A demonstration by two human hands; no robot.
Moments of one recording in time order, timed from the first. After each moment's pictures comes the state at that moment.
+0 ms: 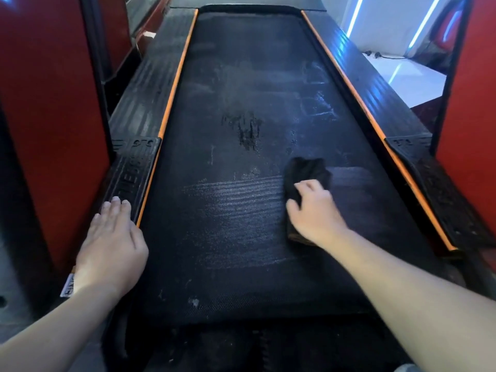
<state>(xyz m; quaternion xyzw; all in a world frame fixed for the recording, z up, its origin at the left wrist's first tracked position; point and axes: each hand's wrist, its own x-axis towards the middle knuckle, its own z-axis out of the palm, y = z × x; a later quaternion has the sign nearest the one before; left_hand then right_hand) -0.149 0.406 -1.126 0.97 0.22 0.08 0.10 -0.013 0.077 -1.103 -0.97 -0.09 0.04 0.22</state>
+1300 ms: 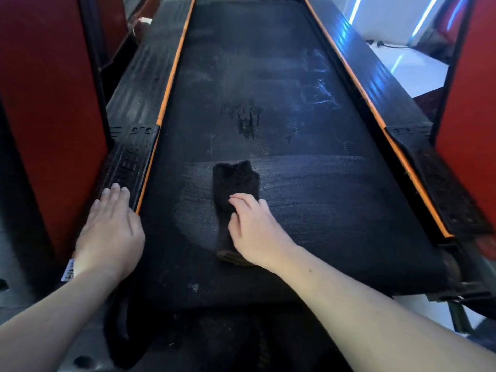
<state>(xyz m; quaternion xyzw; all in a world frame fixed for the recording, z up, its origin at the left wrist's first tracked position) -0.149 0.407 -1.124 0.97 0.21 0.08 0.12 -0.079 0.151 -1.116 -0.92 -0.28 0.07 0.27</state>
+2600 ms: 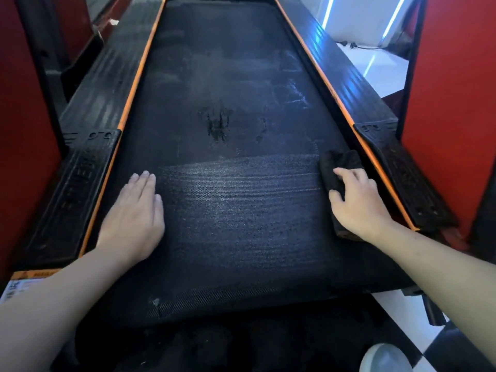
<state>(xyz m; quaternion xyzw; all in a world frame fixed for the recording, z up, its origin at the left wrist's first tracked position) -0.084 0.346 -1.138 0.99 0.04 0.11 0.07 0.000 -0.059 -1.107 -0.98 -0.02 0.00 0.18</state>
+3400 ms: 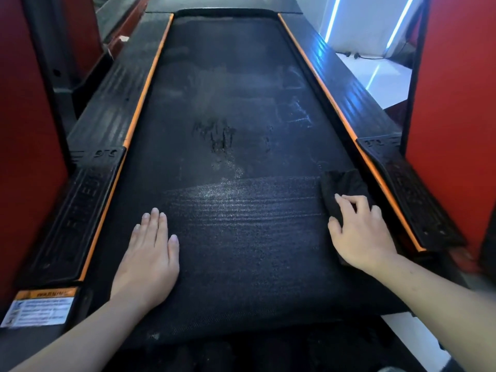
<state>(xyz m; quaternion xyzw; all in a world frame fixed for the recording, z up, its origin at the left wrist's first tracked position) -0.113 0.315 -1.164 0.99 0.11 0.02 0.11 -0.011 -0.064 -1.129 -1.00 -0.02 -0.02 0.05</state>
